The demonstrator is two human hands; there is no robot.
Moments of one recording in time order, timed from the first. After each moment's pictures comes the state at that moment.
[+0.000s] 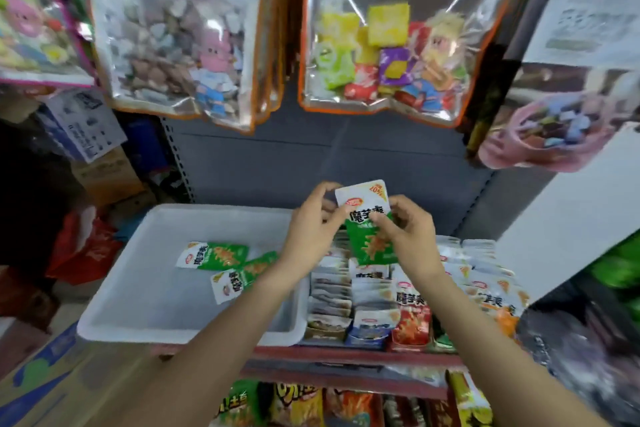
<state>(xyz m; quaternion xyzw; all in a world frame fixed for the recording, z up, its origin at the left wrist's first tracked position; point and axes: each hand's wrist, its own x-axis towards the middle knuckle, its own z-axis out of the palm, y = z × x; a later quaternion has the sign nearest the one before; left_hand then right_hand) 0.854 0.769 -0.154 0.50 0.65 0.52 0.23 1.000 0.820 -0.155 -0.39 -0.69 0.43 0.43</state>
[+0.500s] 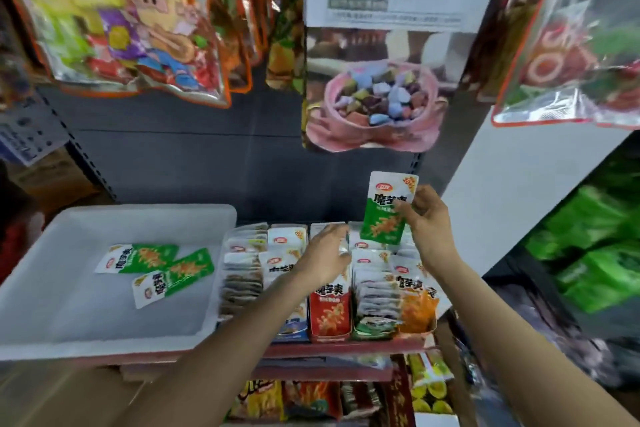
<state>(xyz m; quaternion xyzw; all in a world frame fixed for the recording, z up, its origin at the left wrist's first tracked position) 0.995 0.846 -0.219 0.63 0.69 0.22 0.28 1.151 0.910 -0.178 -0.43 -0.58 0.50 0.48</state>
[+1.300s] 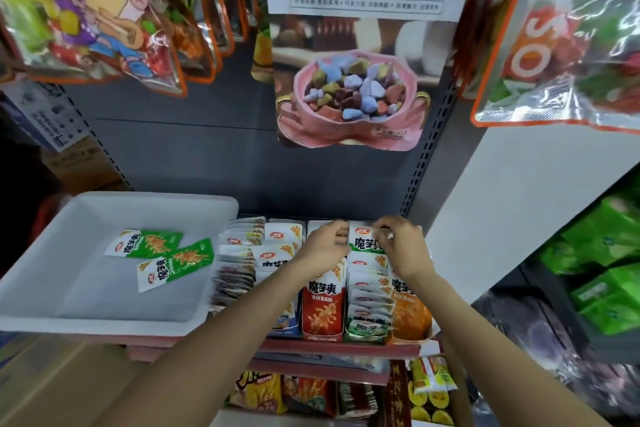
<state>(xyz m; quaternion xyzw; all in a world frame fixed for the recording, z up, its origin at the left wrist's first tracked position) 1.005 0.866 -0.231 0.50 0.70 0.31 0.39 1.152 0.925 -0.226 -0.49 -0.82 0.22 0.21</state>
